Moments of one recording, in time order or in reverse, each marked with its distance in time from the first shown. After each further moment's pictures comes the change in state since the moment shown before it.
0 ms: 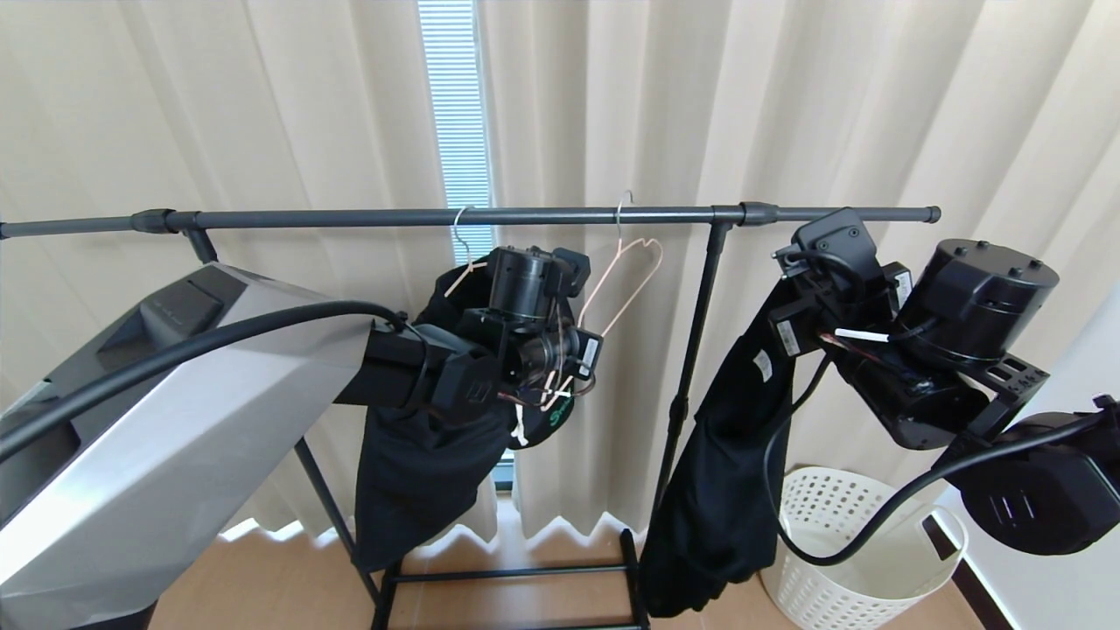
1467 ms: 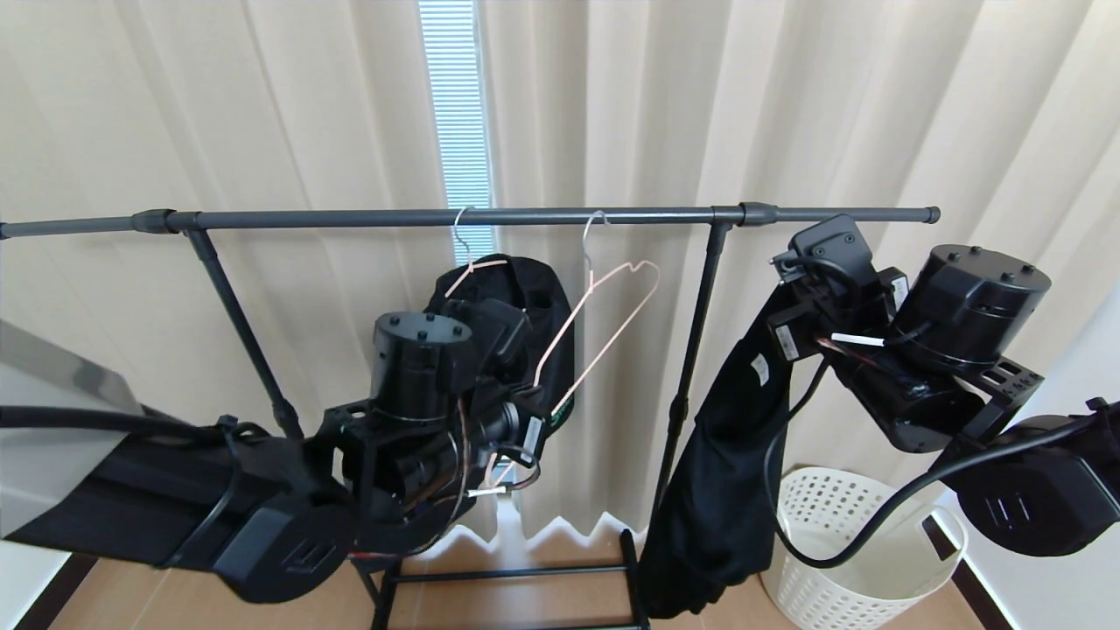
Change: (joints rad) left arm -0.058 -0.382 0.759 -0.415 -0.001 -0.012; right arm -0.004 0.009 0.007 0.000 0.001 0.000
